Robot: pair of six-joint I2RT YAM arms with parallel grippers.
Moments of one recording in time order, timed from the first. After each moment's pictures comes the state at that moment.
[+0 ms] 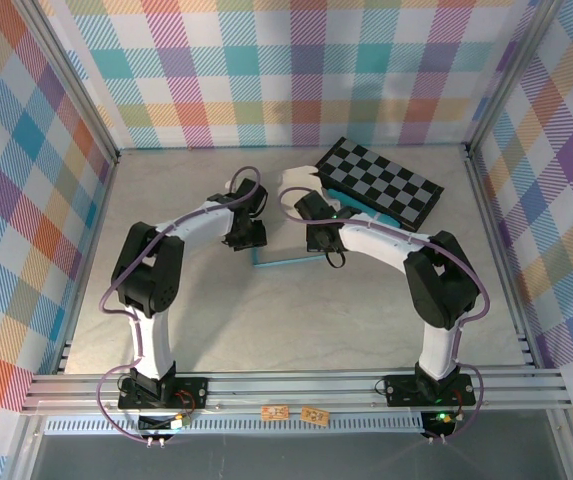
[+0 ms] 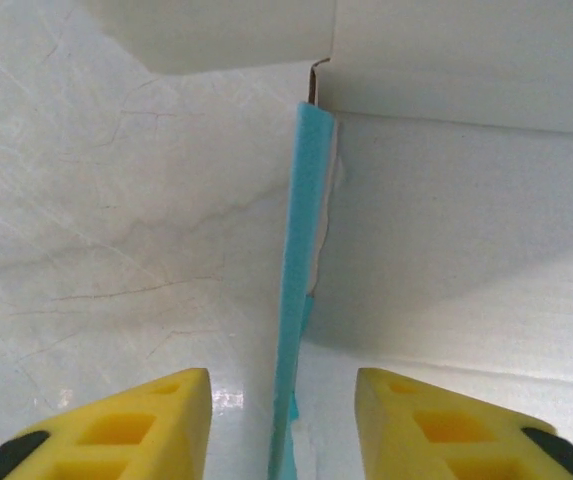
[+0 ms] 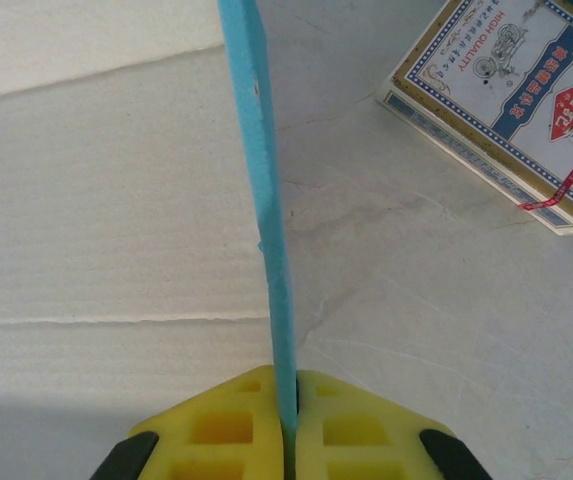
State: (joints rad) left arm -0.45 1.96 1.39 -0.68 -0.03 -0.59; right arm 0.69 1.86 1.33 -0.62 0.32 0.63
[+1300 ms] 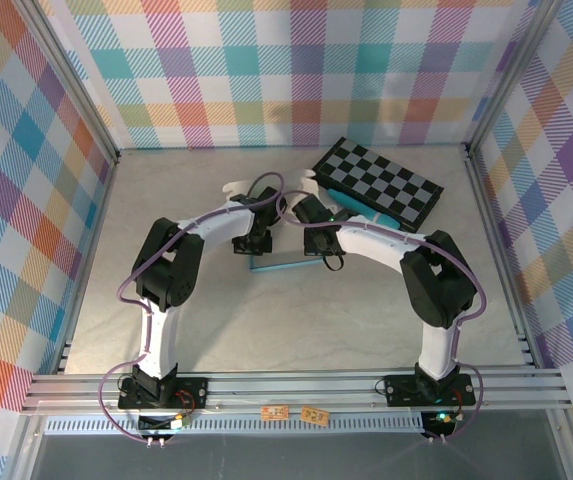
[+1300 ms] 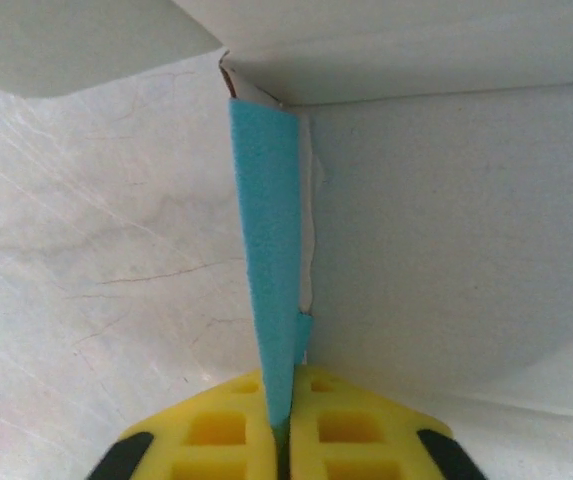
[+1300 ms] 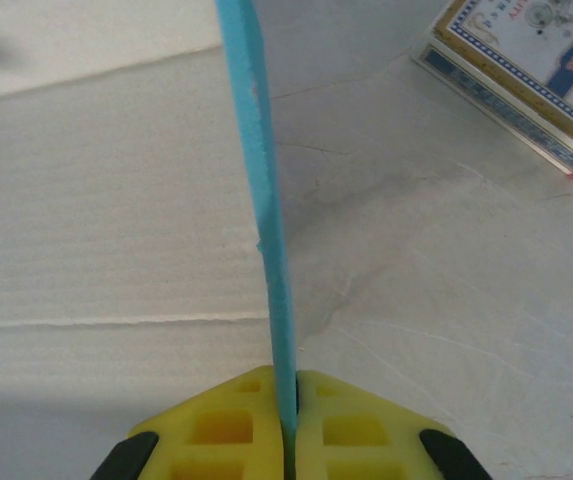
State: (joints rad) left arm -0.54 2.06 1.51 -0.87 -0.23 -0.54; right arm 0.69 1.87 1.31 -0.61 0.29 0.65
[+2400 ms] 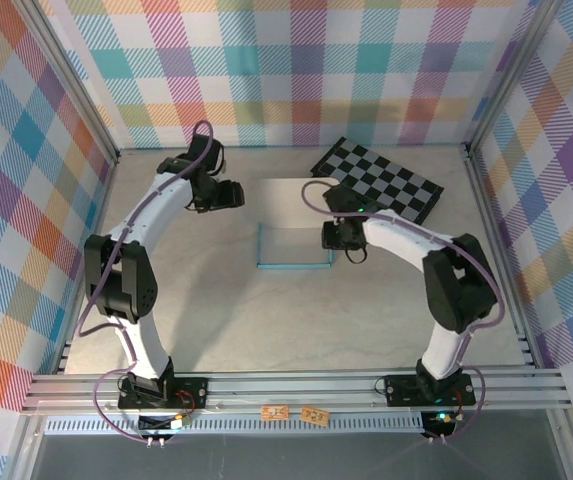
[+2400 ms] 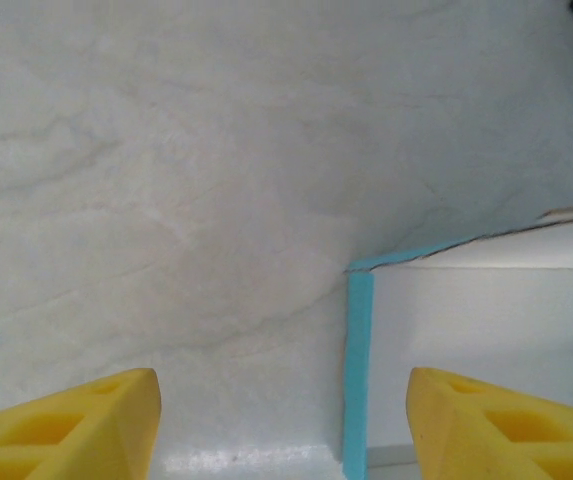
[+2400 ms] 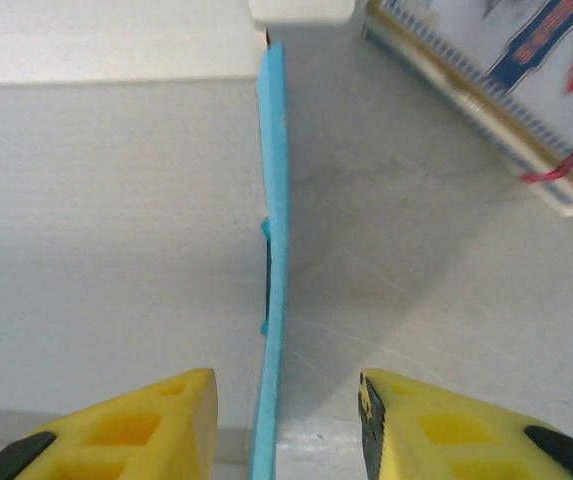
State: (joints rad) left arm -0.26 1.87 1.69 -0.89 0.10 -0.29; right arm 0.49 1.74 1.25 -0.61 0.03 0.44
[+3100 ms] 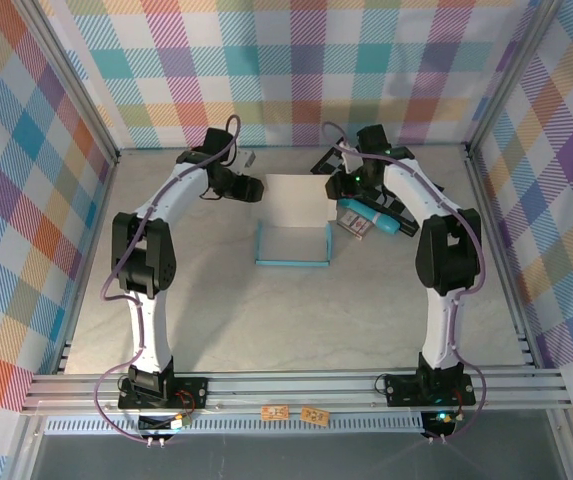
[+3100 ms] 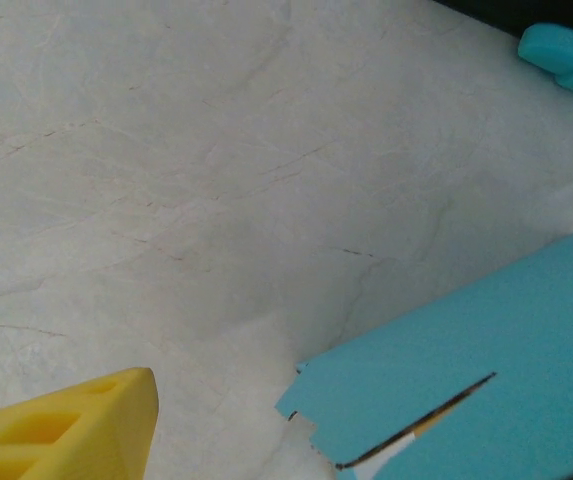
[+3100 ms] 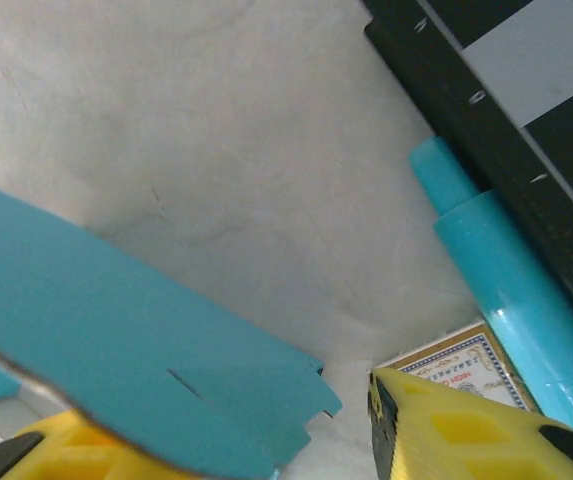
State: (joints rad) left arm -0.25 2.10 1.85 -0.79 0.27 0.02; right arm 0.28 2.08 1.83 -0.82 -0.38 0.01
